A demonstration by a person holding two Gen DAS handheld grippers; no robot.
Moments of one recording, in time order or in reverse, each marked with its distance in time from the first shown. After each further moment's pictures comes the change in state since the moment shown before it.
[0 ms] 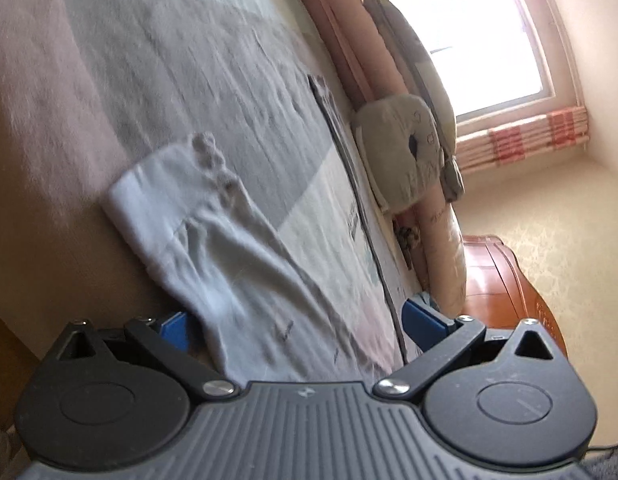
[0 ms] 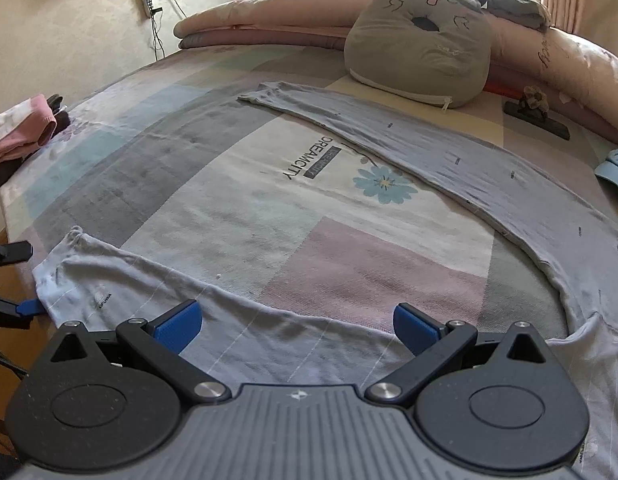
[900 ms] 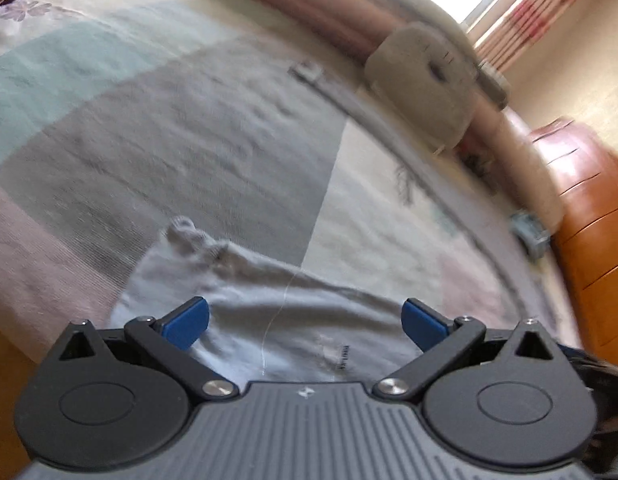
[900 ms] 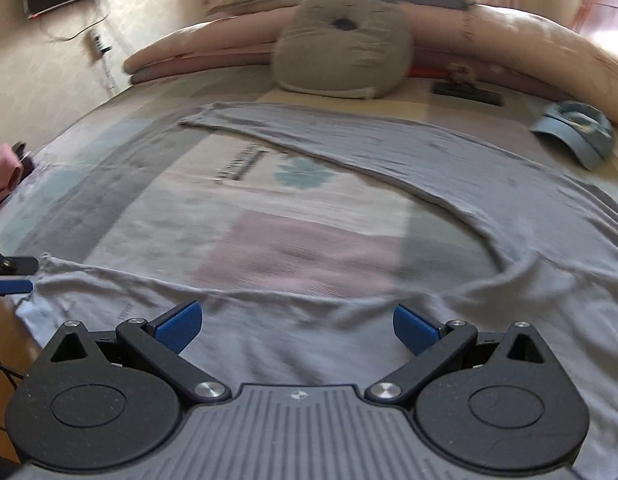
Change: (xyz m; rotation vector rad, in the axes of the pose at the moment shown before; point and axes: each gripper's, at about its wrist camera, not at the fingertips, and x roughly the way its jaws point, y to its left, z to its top) left arm 0.008 -0.069 0.020 0.417 0.115 0.261; right arm -0.030 -0.044 -0.033 0.138 -0.063 -0.064
